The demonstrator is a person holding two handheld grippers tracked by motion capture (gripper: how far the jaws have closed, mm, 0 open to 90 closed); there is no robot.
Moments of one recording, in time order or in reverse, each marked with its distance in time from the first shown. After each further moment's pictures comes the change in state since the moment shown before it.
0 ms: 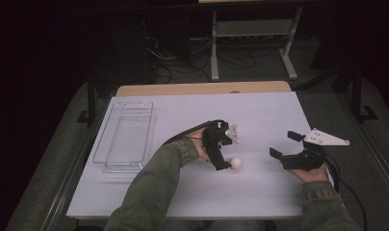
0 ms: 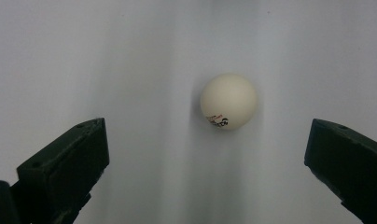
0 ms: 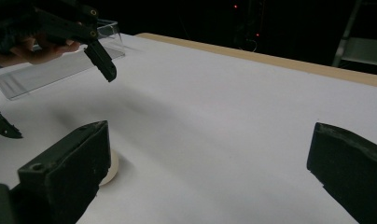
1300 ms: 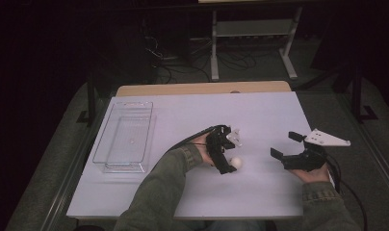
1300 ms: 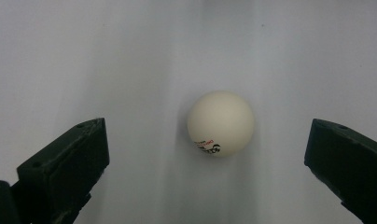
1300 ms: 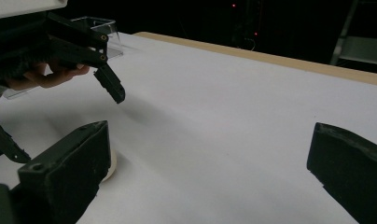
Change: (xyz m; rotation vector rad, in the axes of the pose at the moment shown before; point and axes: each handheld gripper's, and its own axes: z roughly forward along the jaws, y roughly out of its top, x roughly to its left) left arm -0.003 -0.005 0.025 -0.072 -0.042 -0.020; right arm -0.001 -0.001 -0.002 0.002 -0.006 0.000
